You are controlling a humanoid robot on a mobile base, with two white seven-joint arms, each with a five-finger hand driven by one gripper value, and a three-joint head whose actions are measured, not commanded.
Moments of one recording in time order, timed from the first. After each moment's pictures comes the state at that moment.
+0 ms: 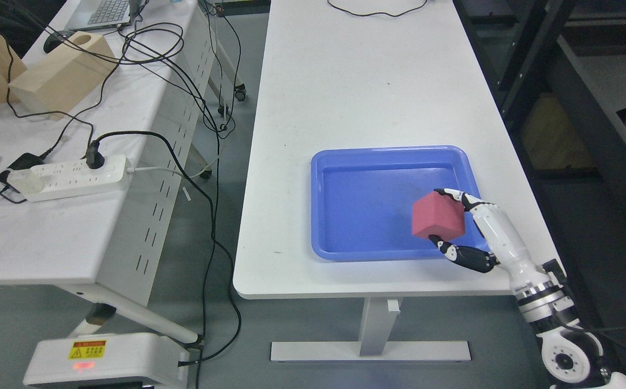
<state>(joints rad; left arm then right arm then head) 0.00 0.00 -0.08 0.00 0.13 0.01 0.18 0.10 -0.11 -0.06 -1.63 0.67 -0.51 0.16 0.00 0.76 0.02</state>
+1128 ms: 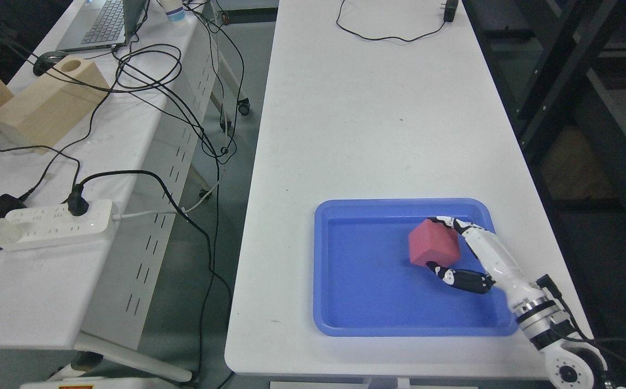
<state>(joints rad) 0.00 0.00 -0.08 0.00 0.13 0.01 0.18 0.15 -0.13 -0.06 -1.63 0.63 -0.45 0.26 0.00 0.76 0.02</state>
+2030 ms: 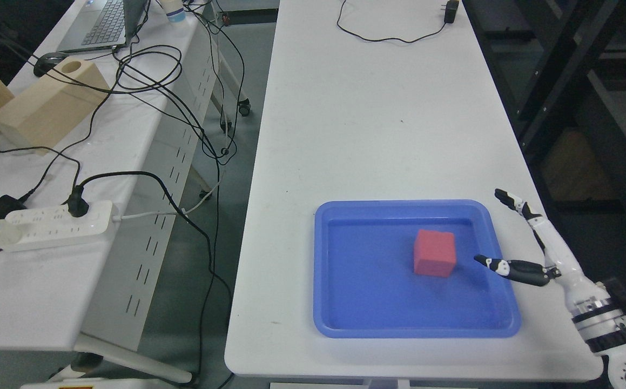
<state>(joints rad) 0.00 0.00 -0.08 0.00 0.13 0.01 0.18 0.17 -0.22 -0.19 -1.63 0.23 -0.39 0.34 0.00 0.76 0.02</state>
